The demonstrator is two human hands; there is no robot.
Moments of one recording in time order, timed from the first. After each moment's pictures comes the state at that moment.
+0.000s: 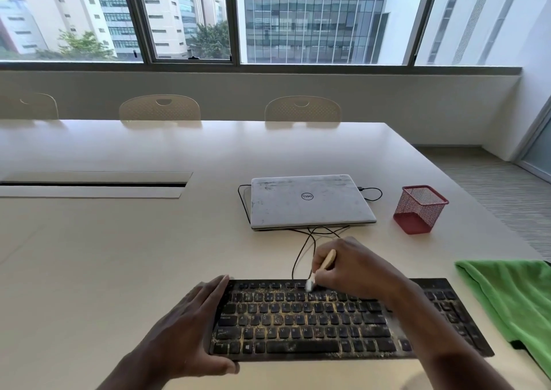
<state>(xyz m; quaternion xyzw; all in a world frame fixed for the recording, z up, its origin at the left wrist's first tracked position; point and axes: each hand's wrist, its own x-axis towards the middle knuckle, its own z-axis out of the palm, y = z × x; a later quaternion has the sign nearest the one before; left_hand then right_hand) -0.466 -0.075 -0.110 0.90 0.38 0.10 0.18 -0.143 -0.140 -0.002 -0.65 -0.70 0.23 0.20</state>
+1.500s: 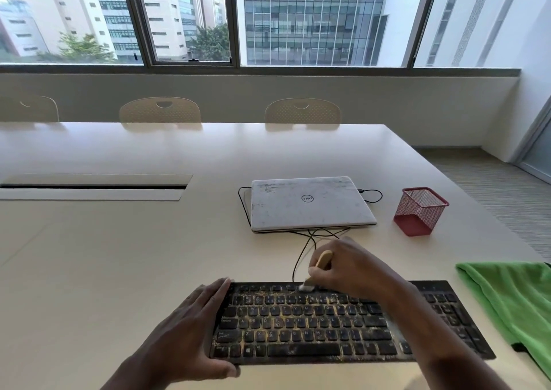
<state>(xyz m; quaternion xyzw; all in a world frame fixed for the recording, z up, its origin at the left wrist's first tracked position) -0.467 -0.074 -0.110 0.91 0.37 0.09 0.18 -0.143 -0.136 -0.006 -0.64 -0.70 0.23 0.22</state>
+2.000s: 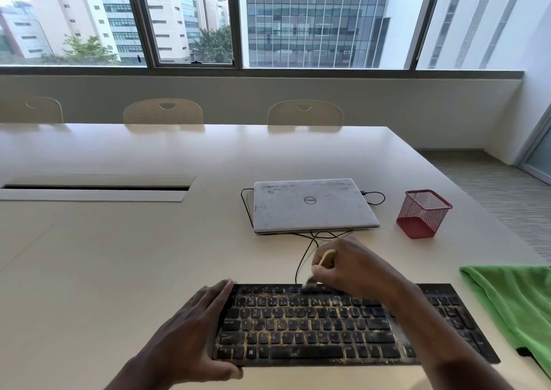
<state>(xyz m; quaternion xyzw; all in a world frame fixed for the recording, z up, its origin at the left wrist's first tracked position) -0.466 -0.075 -0.108 0.91 0.37 0.08 0.18 -0.144 -0.134 -0.001 -0.64 -0.70 0.22 0.21</state>
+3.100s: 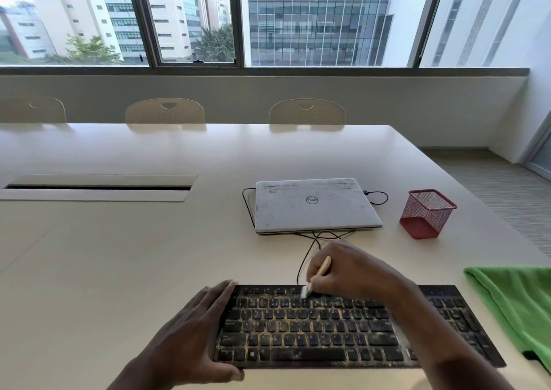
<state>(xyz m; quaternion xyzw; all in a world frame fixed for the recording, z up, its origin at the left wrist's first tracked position) -0.465 -0.077 -0.103 0.90 0.38 0.08 0.18 -0.147 -0.124 -0.002 -0.61 -0.73 0.25 0.16</state>
